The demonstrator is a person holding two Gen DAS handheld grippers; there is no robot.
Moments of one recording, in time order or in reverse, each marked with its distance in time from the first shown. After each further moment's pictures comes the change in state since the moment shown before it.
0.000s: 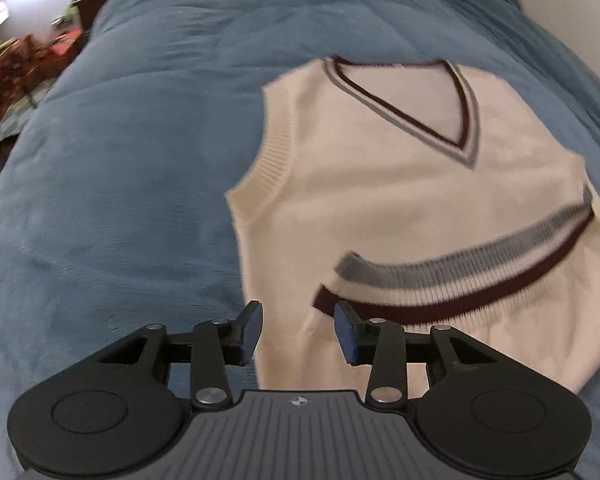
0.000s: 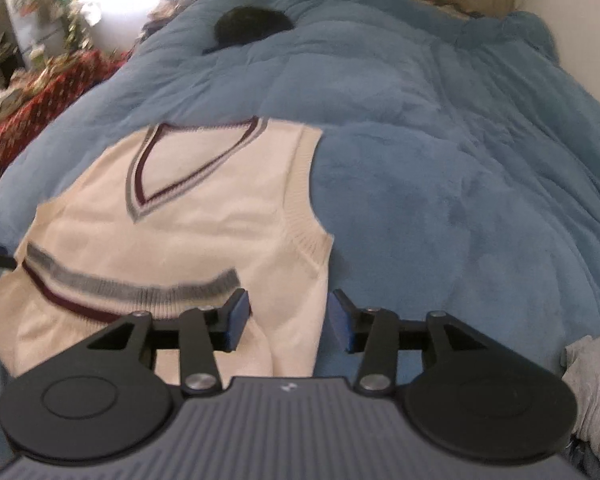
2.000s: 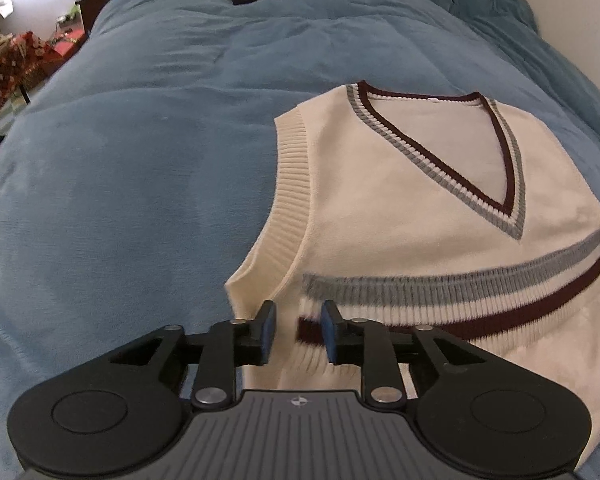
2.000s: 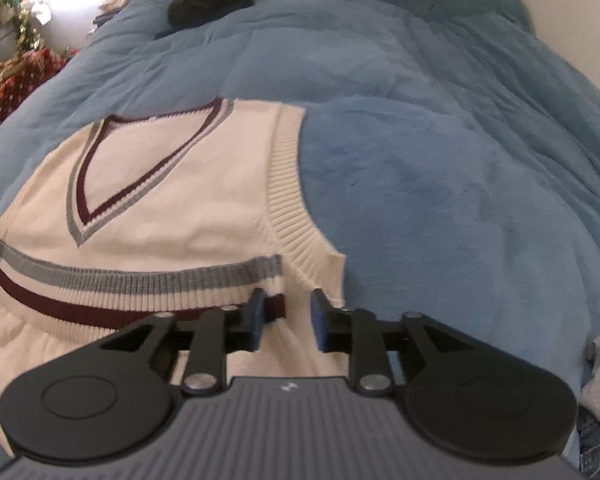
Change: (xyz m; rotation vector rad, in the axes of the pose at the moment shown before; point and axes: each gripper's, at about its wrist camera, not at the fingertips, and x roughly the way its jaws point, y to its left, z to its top) left arm 0.044 0.019 0.052 -0.059 -0.042 -0.004; right arm 0.067 0.014 0.019 0.127 0.019 -0.133
